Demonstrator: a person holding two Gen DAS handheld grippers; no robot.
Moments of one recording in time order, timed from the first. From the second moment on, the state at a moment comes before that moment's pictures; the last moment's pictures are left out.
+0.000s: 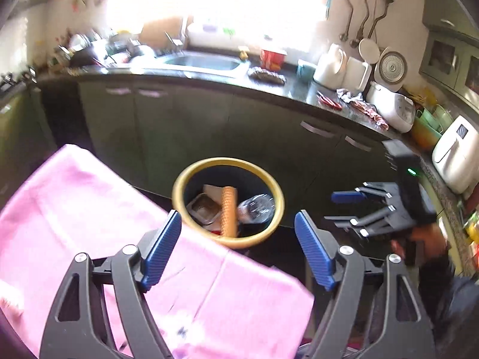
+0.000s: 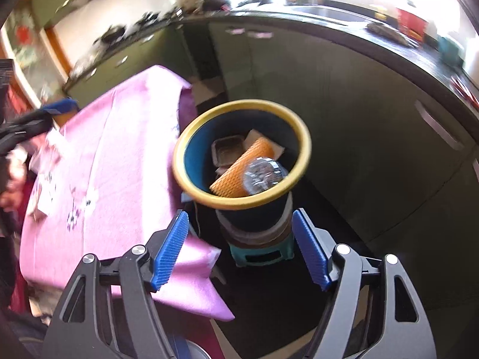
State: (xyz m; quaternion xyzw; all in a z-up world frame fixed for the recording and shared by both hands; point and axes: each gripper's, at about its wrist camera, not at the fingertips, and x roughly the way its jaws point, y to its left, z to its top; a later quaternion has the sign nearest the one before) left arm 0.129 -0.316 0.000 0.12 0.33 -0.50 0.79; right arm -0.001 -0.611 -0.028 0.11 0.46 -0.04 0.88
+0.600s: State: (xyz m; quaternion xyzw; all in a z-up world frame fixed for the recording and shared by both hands) left arm 0.047 -0.015 -0.003 0.03 0.30 -0.26 0.92; right arm 0.113 -0.356 -0.013 -0.14 0.44 0.33 0.82
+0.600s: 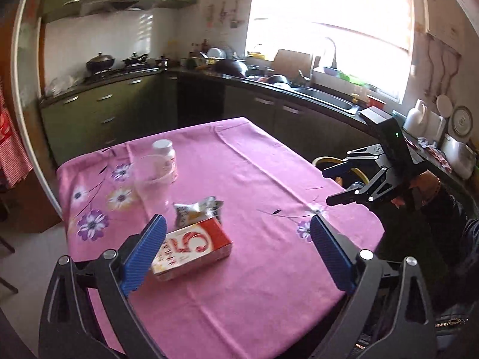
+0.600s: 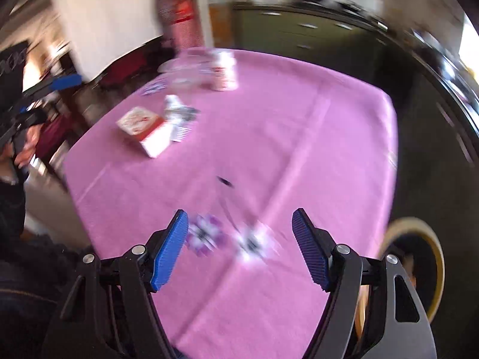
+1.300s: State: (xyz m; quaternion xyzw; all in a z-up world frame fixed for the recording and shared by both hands) left arm 0.028 0.064 -0.018 -0.04 0.31 -0.20 0.93; right arm 0.168 -0.140 -0.041 -0.31 0.44 0.54 0.64
